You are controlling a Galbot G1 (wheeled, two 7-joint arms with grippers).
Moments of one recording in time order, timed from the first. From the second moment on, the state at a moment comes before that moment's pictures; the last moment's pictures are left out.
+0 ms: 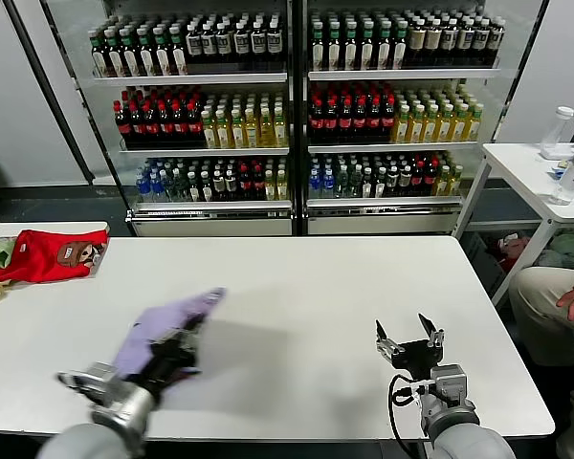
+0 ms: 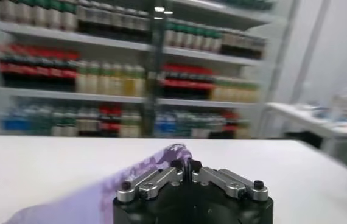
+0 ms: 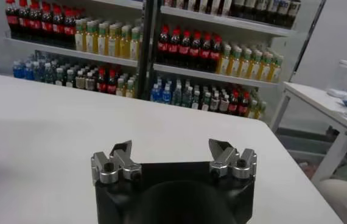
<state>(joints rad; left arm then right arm) 1.45 -1.21 -0.46 -2.28 -0.51 0.50 0.02 -1.44 1.16 0.42 2.26 0.25 -0.56 0.24</state>
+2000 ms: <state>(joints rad) 1.47 -1.31 -0.57 -2.09 -0.07 0.10 0.02 -1.28 1.18 0.07 2.08 0.77 -0.58 0.44</state>
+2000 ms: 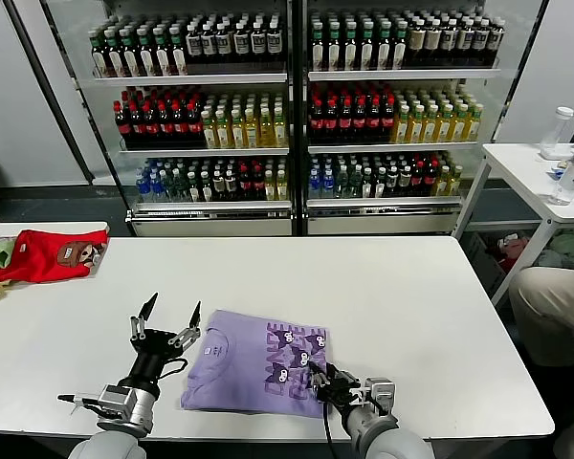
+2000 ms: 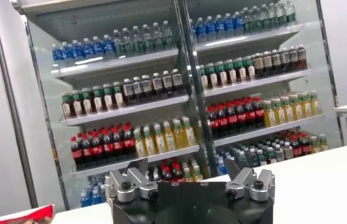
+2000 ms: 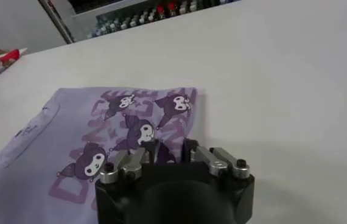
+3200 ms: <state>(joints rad) 1.46 -1.32 -0.59 -2.01 -0.03 -0.05 0.08 -1.24 1.10 0.29 2.12 0.66 -0.57 0.33</state>
